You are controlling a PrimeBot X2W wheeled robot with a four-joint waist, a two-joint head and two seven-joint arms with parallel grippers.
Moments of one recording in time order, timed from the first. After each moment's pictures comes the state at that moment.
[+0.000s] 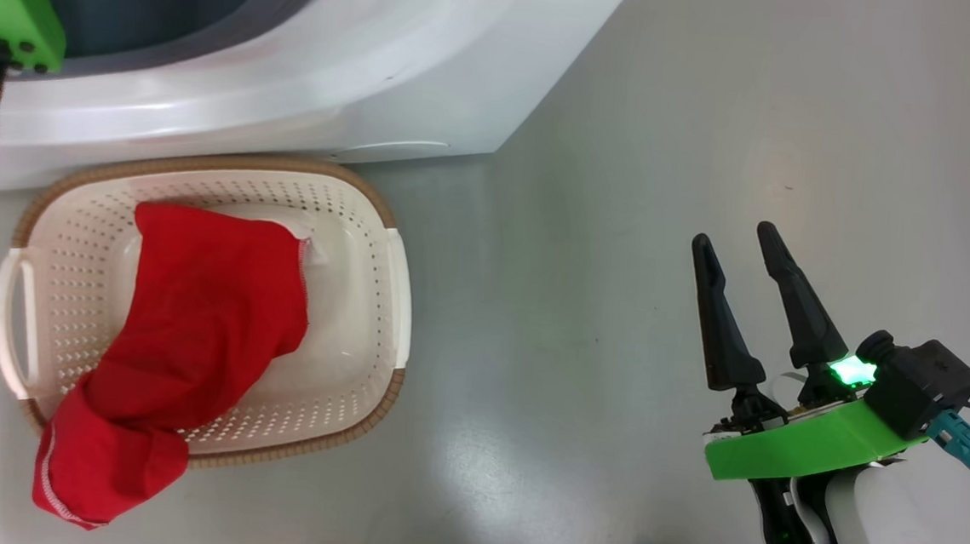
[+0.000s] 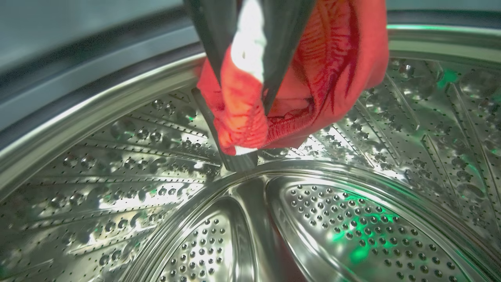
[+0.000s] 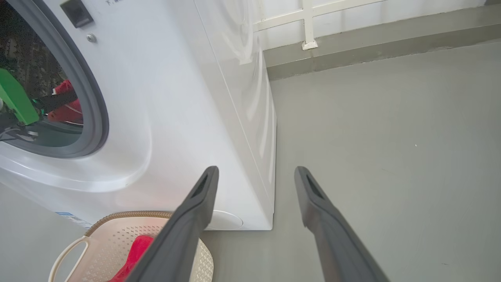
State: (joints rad) left arm -1.37 0.30 -0.33 1.24 -0.35 -0.13 -0.25; right arm -0.25 -0.04 0.14 0.11 0.44 0.12 -0.26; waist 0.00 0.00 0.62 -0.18
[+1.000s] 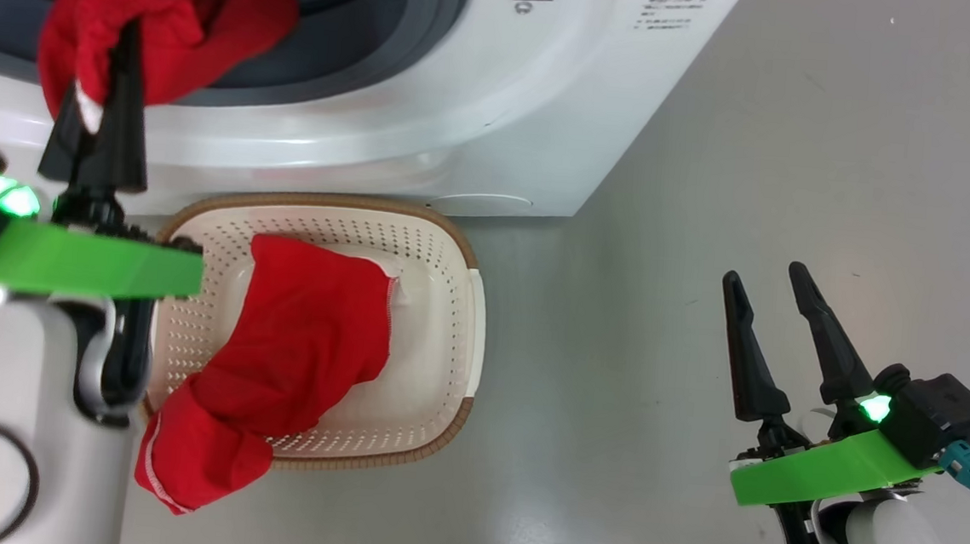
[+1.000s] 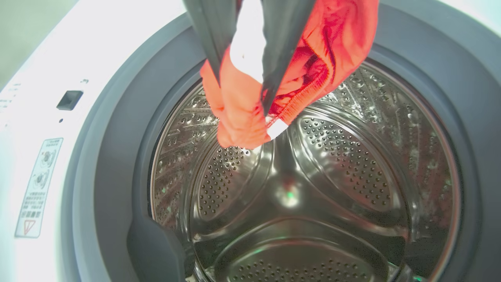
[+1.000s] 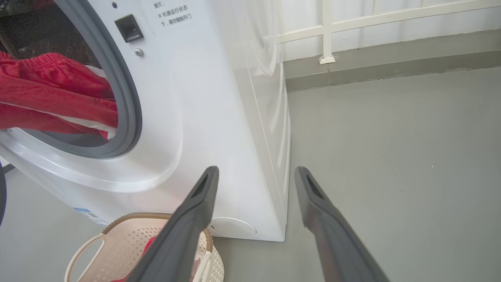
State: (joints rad) left arm -0.67 0.15 -0.02 0.29 -0.37 -0.13 -0.26; right arm -0.19 -0.05 0.08 0.13 0.37 0.12 -0.26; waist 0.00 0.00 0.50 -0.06
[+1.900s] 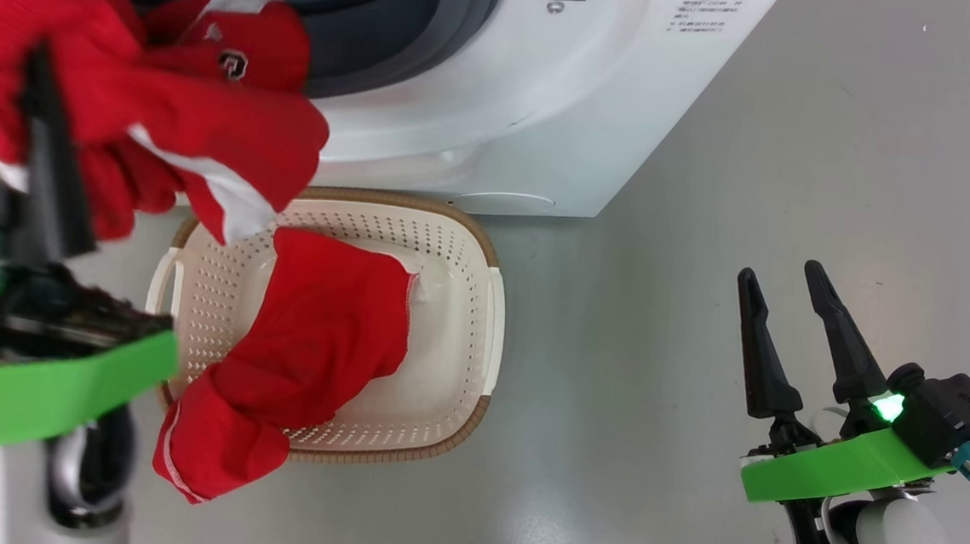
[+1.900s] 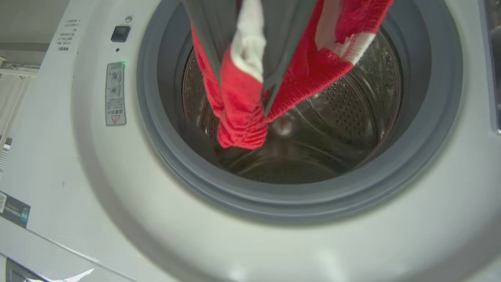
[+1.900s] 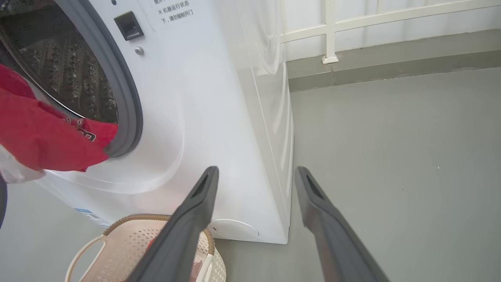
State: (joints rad) left arm -0.45 0.05 0.10 -0.17 -0.34 -0.13 -0.26; right arm -0.18 -0.05 0.05 0.13 0.37 0.12 -0.26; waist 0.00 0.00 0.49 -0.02
